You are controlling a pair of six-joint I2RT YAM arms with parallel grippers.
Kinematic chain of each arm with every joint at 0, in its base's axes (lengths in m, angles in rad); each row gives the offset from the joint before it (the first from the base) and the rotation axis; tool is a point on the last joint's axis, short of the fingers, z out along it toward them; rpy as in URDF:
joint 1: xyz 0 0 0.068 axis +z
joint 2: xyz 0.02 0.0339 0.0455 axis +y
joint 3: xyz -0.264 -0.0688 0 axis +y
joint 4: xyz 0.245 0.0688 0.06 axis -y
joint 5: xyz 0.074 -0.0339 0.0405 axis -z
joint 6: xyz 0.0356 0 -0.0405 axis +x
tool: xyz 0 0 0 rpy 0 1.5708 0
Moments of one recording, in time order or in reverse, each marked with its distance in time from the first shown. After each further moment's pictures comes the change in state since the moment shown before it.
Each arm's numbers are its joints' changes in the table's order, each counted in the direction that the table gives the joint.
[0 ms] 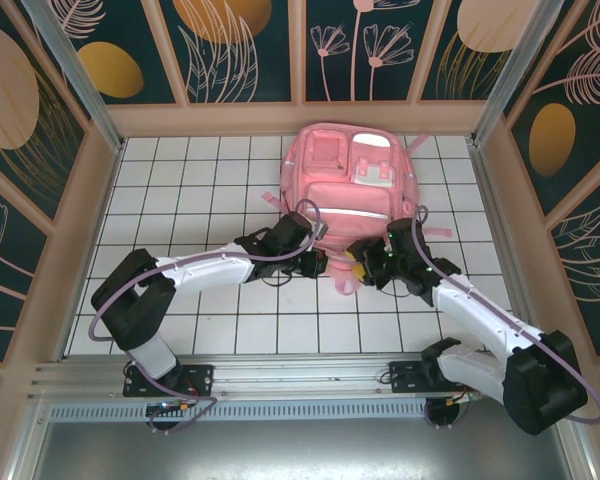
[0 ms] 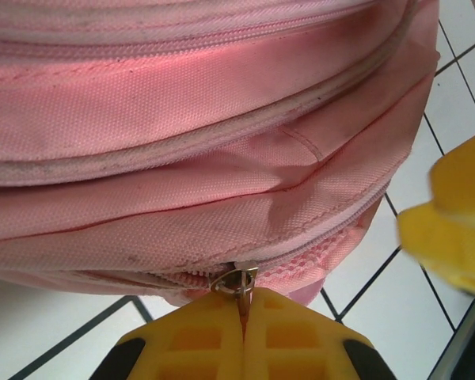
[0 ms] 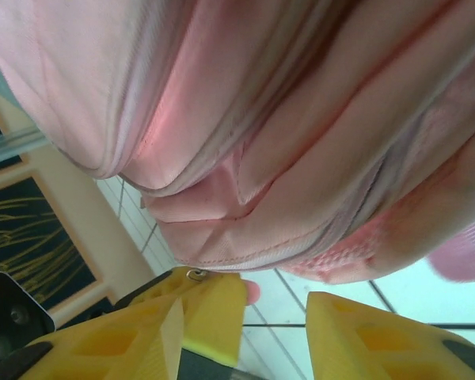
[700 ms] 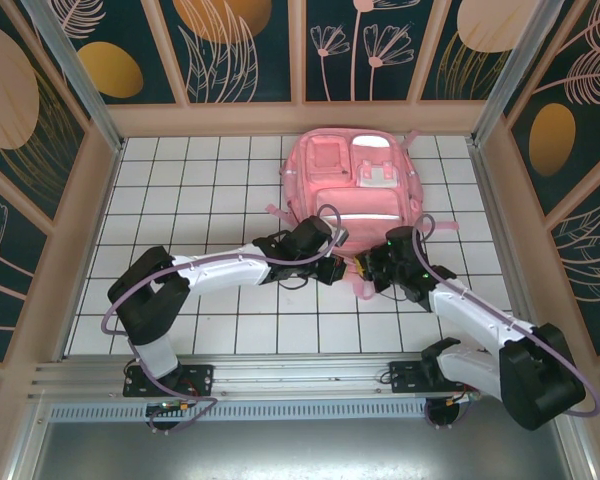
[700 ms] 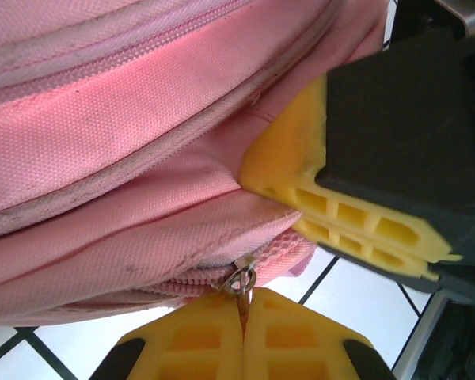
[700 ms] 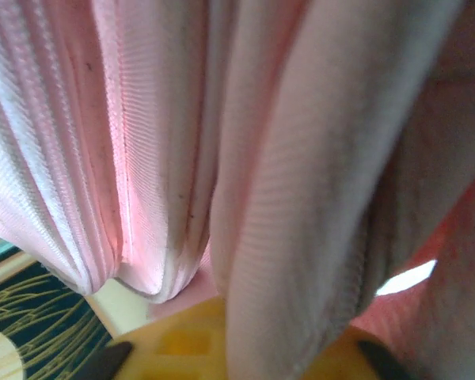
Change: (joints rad) left arm -0.081 0.073 -0.095 -0.021 0.012 0.013; right arm -0.018 0.030 0.091 0.116 0.129 0.134
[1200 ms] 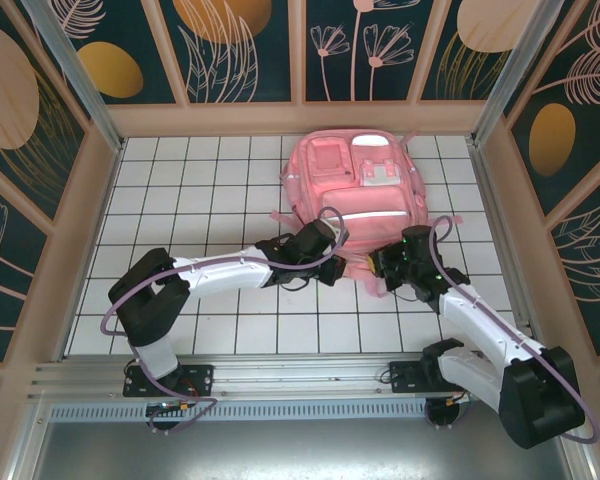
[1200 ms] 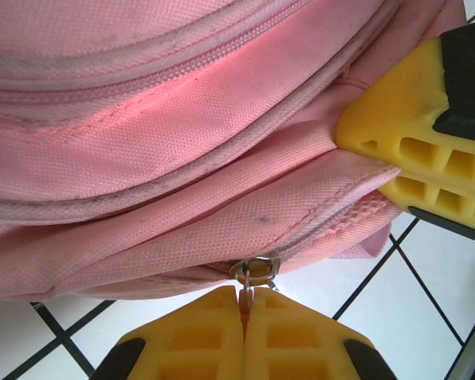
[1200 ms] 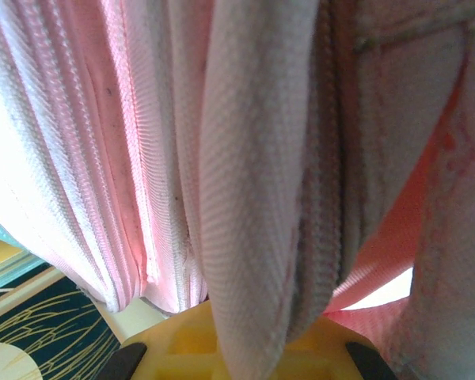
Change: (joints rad) left arm -0.022 -0.001 -0.004 -0.006 -0.135 0.014; right arm -0.119 -0.101 0.000 -0.098 -0.025 -0.051
